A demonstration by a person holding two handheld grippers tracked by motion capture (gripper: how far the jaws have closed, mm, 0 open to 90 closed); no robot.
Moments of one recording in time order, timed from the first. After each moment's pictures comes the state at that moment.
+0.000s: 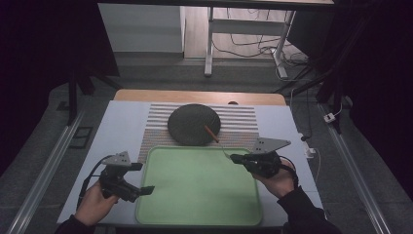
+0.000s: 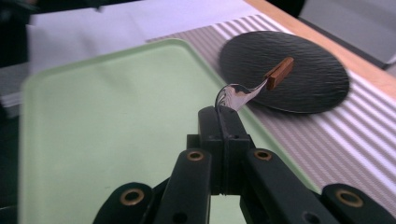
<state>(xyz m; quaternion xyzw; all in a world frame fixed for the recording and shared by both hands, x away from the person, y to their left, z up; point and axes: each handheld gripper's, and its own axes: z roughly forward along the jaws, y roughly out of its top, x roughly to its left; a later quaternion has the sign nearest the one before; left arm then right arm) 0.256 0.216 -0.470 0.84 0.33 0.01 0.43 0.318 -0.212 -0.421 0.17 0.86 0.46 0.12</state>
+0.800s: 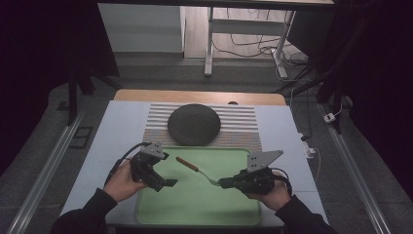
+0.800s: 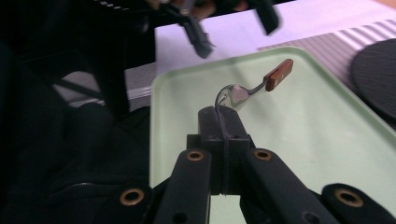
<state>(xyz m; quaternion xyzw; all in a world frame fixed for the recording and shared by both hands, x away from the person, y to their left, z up) 0.304 0.151 -0.461 0.90 0.22 0.02 0.37 0.288 -0.196 -0.433 0.07 0.86 0.50 -0.04</state>
